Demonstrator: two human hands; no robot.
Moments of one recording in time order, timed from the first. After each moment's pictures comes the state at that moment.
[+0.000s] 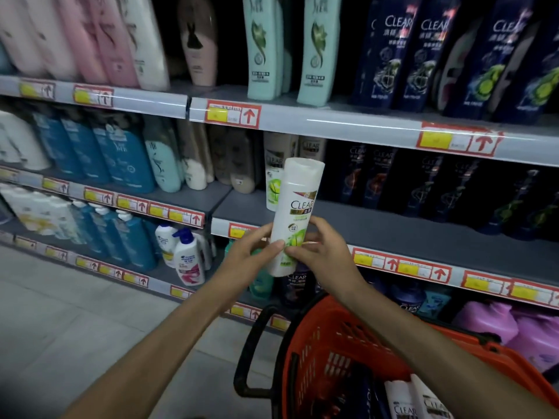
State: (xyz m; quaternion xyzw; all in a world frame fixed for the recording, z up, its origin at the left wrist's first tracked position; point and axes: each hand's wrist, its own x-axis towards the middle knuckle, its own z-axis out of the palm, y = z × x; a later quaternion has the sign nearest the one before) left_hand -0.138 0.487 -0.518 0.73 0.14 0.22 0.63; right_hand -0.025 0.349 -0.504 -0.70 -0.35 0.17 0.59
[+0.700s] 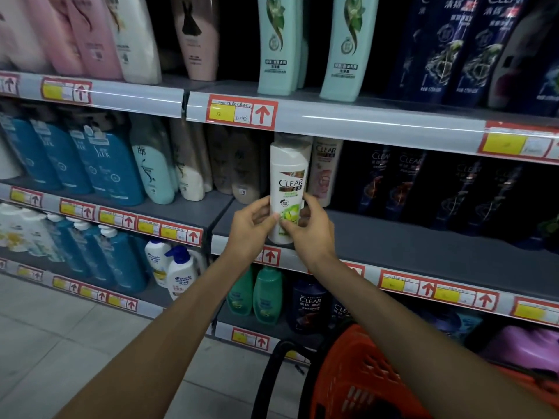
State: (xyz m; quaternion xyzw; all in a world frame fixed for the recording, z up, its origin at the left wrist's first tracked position) left_hand -0.040 0.590 -0.534 0.72 0.17 0.32 0.59; right_hand 0.038 0.479 -0.527 -0.76 -0.28 0.01 0.58
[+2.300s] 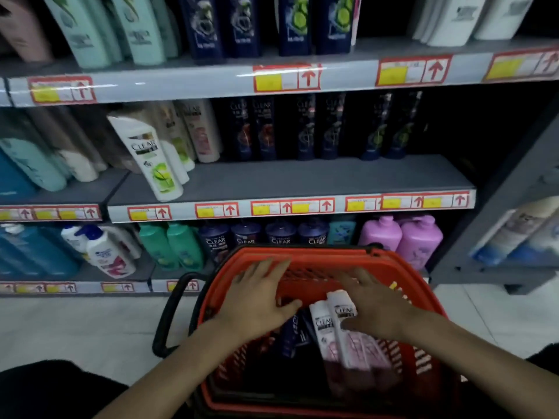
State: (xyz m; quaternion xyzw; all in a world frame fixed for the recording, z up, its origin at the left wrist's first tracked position) left_hand -0.102 0.290 -0.574 0.99 0.07 -0.06 0.13; right_hand 0.004 0.059 -0.578 -0.91 -0.34 0.22 0.04
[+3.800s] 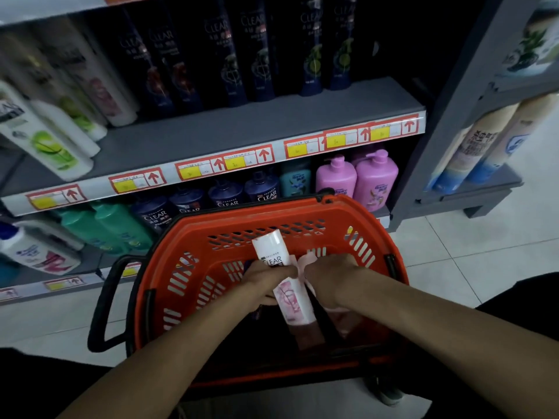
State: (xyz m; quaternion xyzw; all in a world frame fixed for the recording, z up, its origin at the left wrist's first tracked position) left_hand -0.038 0.197 -0.690 0.70 0.36 -0.23 0.57; right_hand -0.005 0.046 -0.609 -0.87 -0.33 0.33 -0.14
